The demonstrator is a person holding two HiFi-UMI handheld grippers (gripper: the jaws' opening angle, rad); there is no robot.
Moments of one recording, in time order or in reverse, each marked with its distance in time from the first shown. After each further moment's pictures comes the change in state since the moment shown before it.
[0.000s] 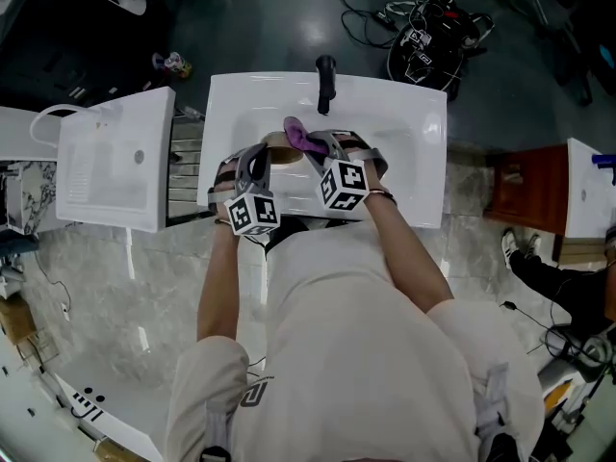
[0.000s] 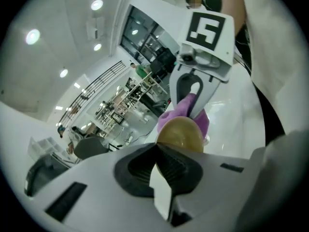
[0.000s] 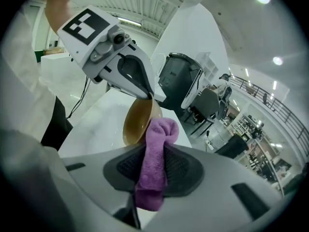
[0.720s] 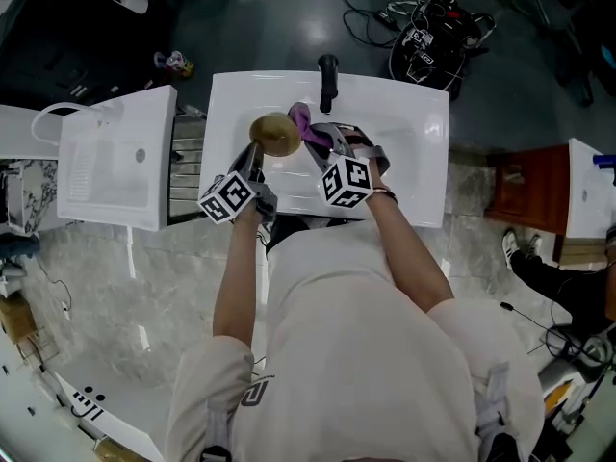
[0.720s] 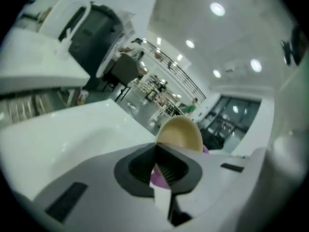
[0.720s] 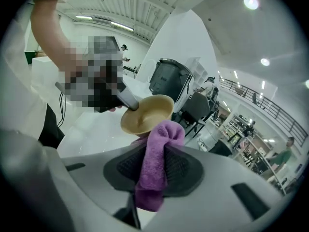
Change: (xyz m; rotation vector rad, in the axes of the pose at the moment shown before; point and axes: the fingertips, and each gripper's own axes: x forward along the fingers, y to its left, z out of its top) left arm 0.008 0.017 -0.047 -1.635 -0.190 -0.087; right arm -0.011 -0.023 0.013 0.056 -0.059 -0.098
